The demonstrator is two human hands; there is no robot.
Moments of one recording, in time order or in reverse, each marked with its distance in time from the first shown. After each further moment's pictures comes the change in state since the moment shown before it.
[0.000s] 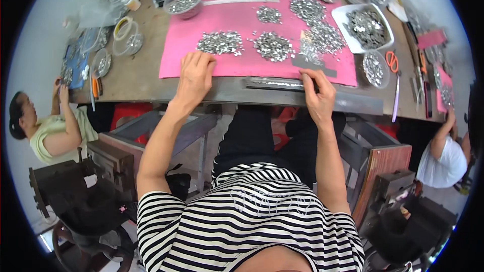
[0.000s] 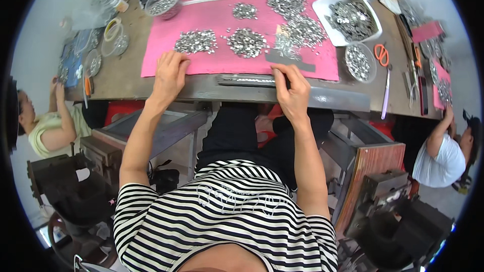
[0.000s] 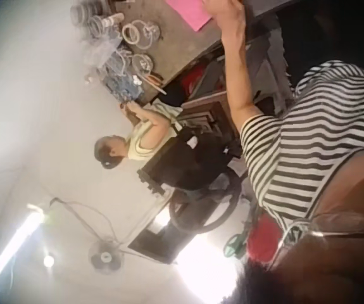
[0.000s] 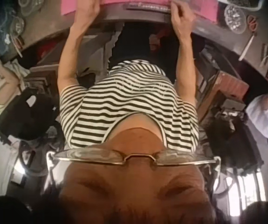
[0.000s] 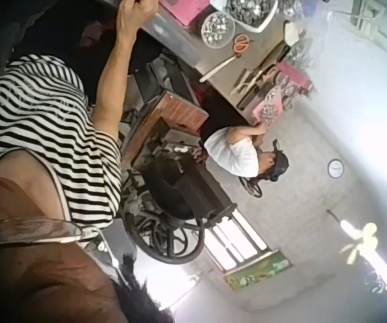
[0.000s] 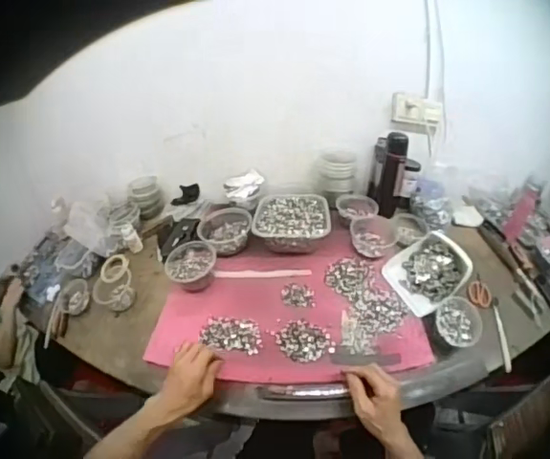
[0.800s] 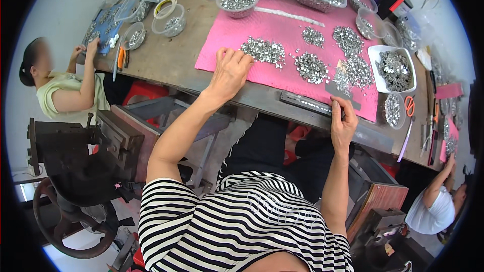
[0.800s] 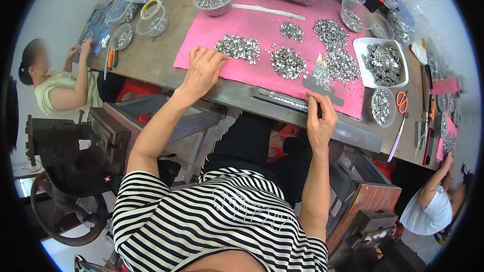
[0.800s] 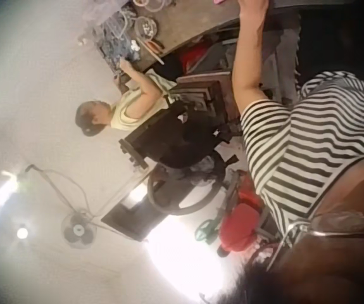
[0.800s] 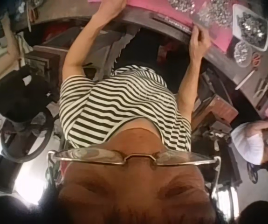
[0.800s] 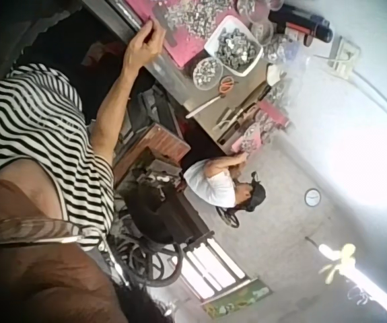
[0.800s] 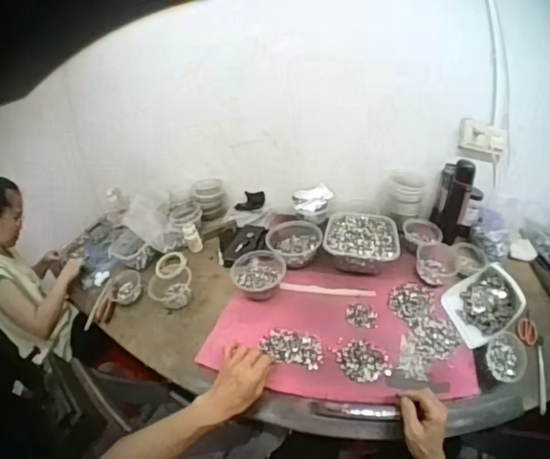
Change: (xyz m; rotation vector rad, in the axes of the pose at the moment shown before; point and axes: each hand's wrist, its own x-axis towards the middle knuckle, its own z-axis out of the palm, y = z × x) left_hand -0.004 -0.017 0.003 0.165 0.020 0.012; right_hand 0.001 0.002 -0.003 0.005 -0.038 0.022
